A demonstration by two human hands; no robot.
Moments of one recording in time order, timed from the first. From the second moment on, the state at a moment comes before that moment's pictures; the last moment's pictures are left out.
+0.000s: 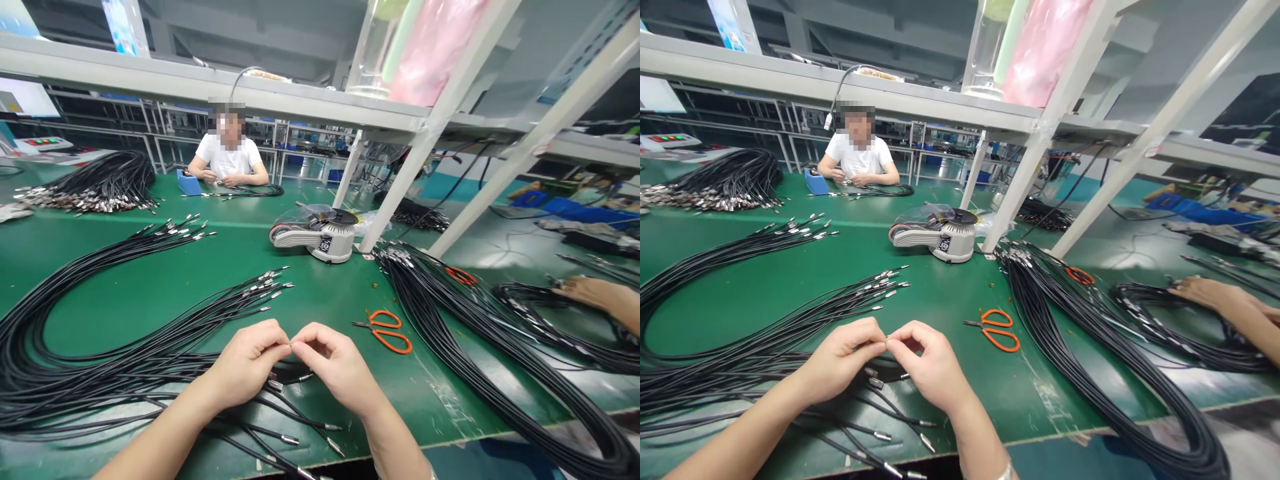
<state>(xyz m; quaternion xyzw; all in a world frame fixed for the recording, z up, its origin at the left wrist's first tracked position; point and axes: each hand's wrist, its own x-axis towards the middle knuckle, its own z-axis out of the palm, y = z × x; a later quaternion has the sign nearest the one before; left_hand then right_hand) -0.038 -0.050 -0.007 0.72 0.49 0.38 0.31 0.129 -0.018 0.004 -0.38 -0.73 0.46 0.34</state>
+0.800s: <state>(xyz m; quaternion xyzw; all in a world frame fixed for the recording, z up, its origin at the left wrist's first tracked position) -0.046 -0.079 0.003 0.74 0.58 0.24 0.26 0.140 -0.035 -0.017 -0.38 -0.58 0.62 0.36</state>
